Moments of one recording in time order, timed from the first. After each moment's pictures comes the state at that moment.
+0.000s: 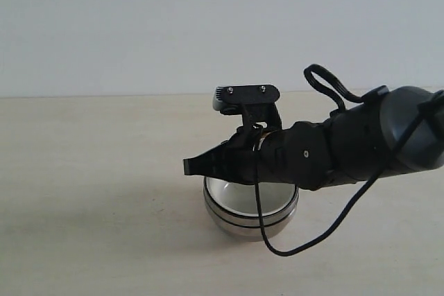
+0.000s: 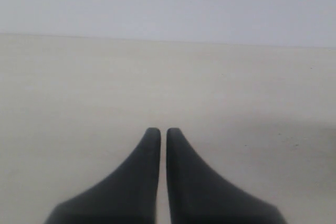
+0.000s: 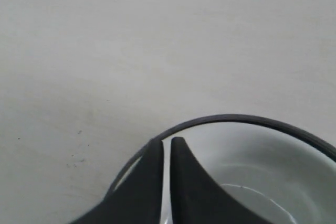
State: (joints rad) left arm 0.01 0.00 0.00 -0.09 0.31 0.04; right arm 0.71 1.85 -0.98 0.38 -0.15 -0.05
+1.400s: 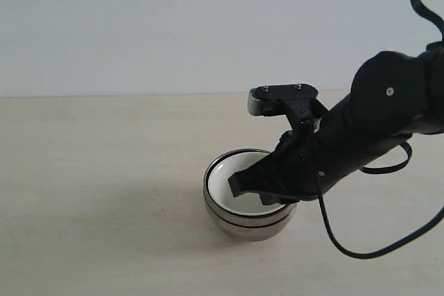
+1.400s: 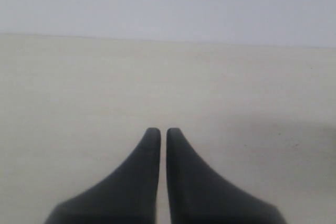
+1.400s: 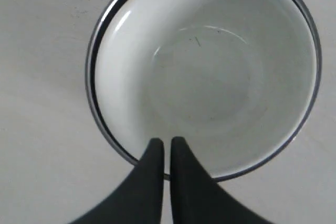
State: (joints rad) left arm 0.01 0.00 0.00 -0.09 0.31 0.04; right arm 0.60 1.61 -0.95 0.36 0.47 -0.12
